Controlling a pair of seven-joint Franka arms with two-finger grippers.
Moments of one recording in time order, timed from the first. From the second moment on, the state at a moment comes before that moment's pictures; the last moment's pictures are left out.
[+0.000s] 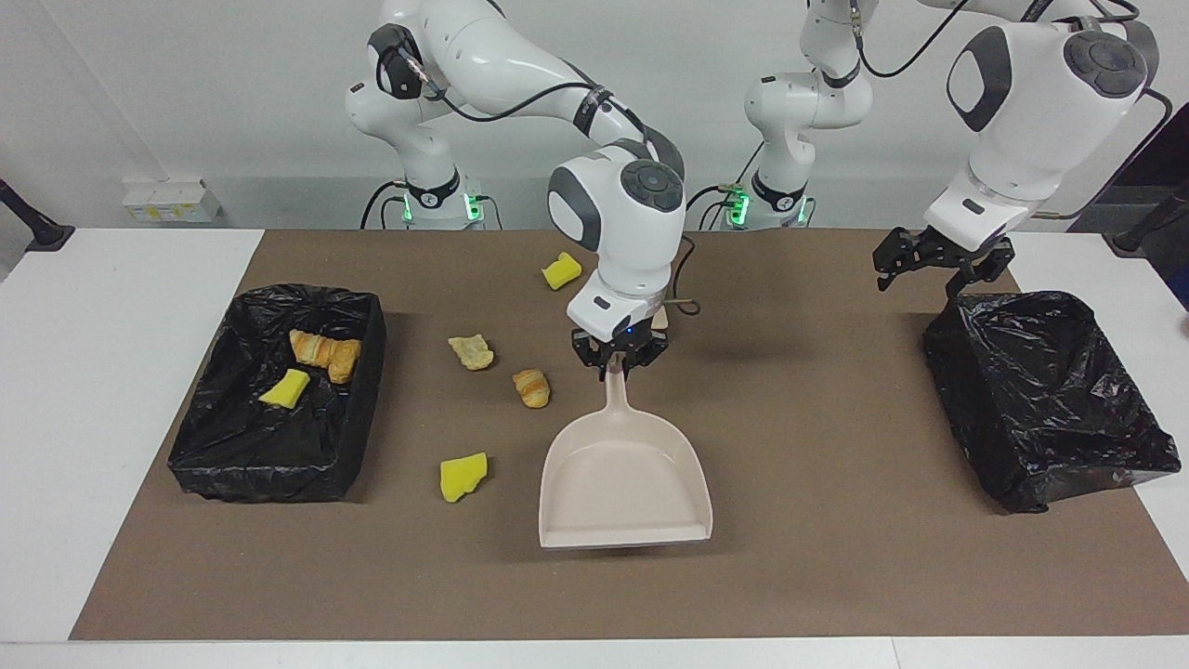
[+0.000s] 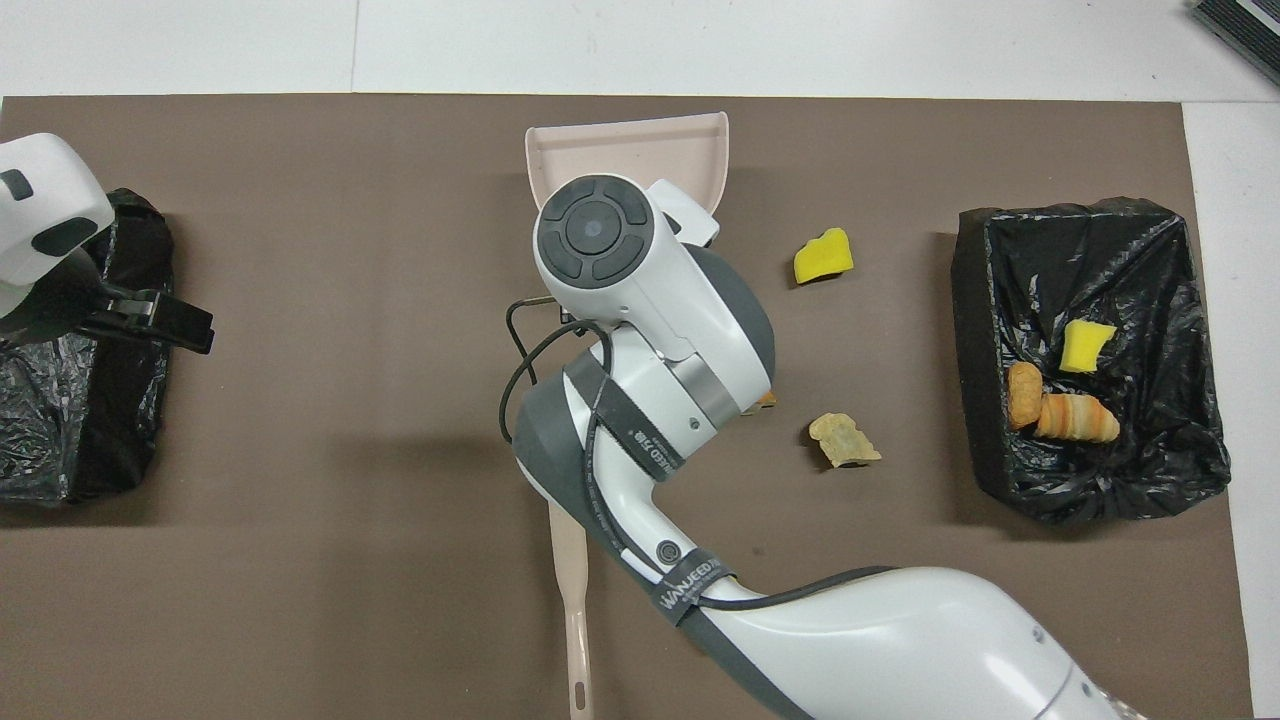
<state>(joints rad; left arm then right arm) -0.04 0.05 -0.04 -1.62 0.00 1.61 0.11 0.57 0.63 0.07 -1.20 -0.15 1.85 0.62</state>
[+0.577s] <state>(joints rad) -0.04 0.05 -0.04 -1.62 0.00 1.61 0.11 0.58 0.74 0.10 -1.15 -0.07 1.97 0.71</state>
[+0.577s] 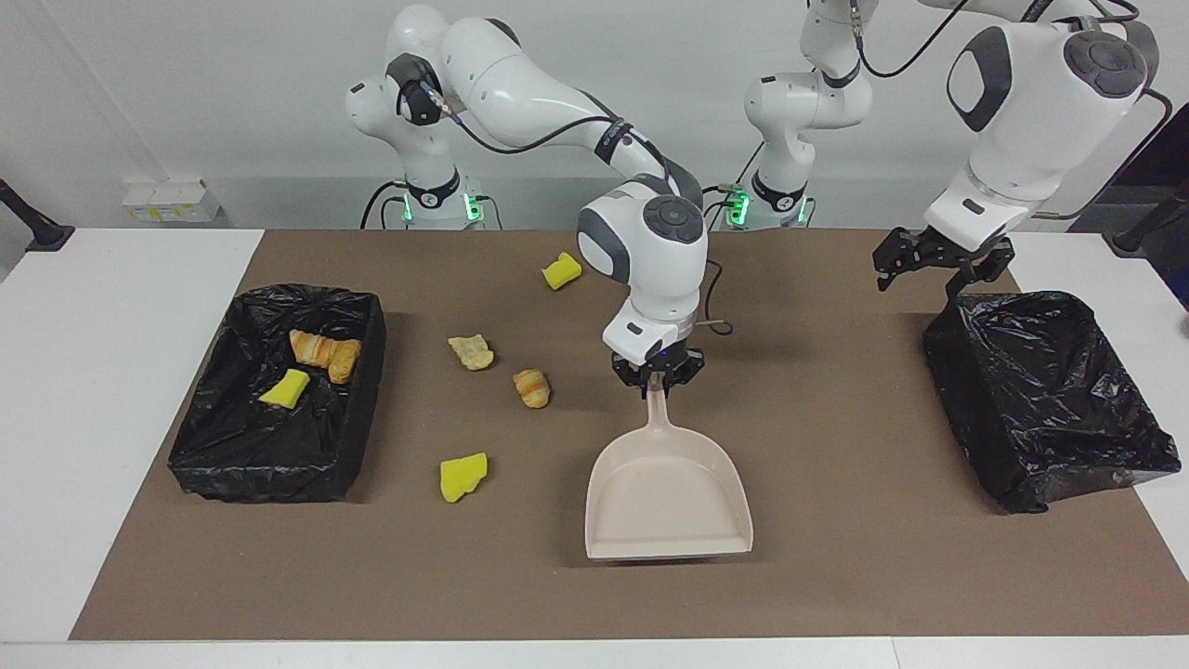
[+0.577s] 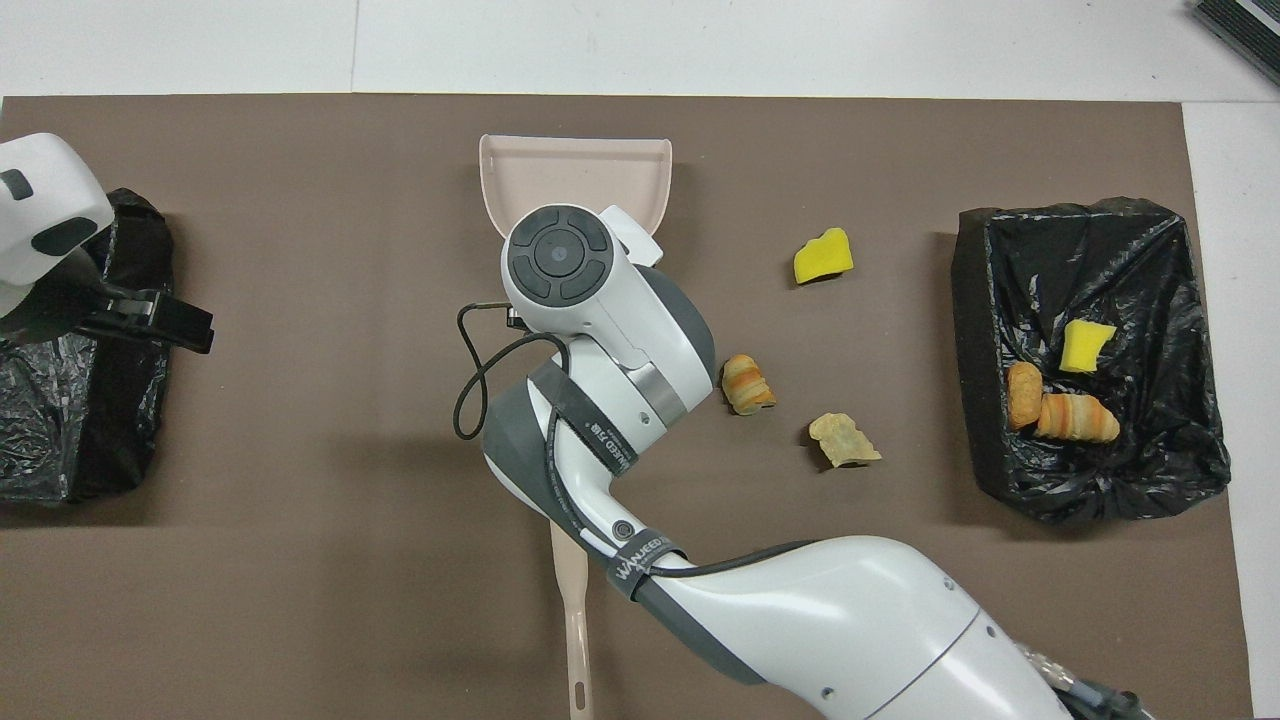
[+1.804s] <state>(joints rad) -0.04 0.05 -0.04 -1.62 0.00 1.61 0.11 0.59 0.74 0.09 -1.18 -0.02 1.93 0.70</state>
